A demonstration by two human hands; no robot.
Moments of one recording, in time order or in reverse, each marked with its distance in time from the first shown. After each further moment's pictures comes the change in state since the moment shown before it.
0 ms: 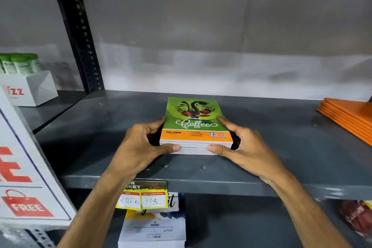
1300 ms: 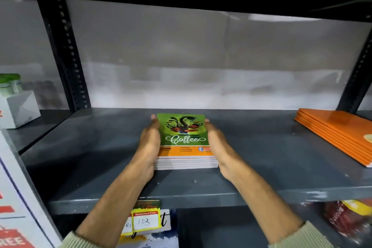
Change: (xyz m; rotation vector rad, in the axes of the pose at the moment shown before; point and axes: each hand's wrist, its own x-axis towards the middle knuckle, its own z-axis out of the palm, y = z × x) left_hand 0.039 0.036 0.033 -0.543 0.203 -0.481; right_hand 0.050 -0.018 0.032 0.598 0.186 0.479
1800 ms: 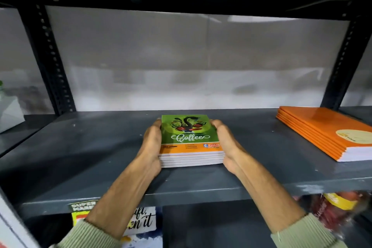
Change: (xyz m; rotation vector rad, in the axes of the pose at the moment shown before) left_hand -0.012 -0.016 0.064 -0.085 -0.085 -0.030; right_hand 0.005 0.003 -0.074 0.174 -0.027 0.102
